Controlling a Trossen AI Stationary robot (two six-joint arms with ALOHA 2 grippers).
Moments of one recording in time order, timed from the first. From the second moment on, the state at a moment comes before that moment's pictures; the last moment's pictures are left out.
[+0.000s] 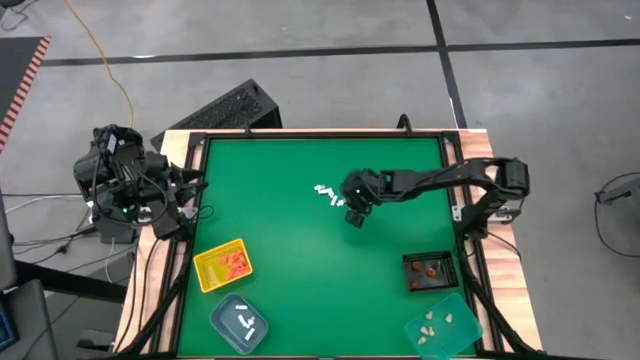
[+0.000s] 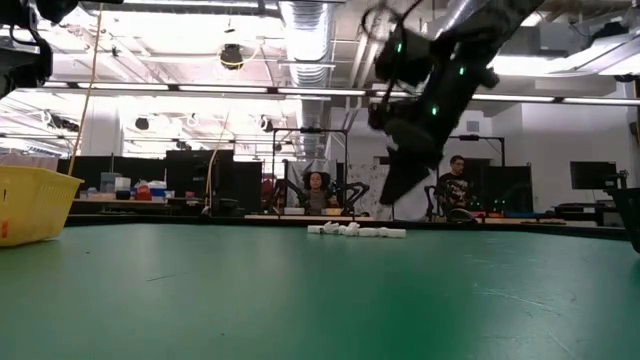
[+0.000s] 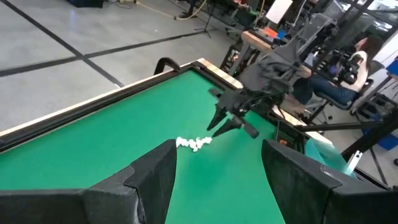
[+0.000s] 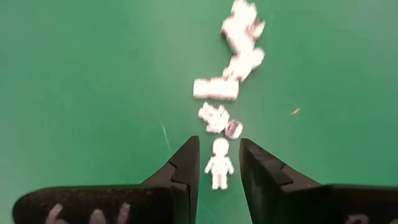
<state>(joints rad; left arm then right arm) -1.10 0.61 1.11 -1.48 -1.28 -1.43 -0.17 1.58 0.92 -0.27 0.09 0.17</state>
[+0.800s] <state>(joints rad) -1.10 0.61 1.11 -1.51 -1.29 -1.43 -0.24 1.77 0.92 -0.25 0.01 0.25</state>
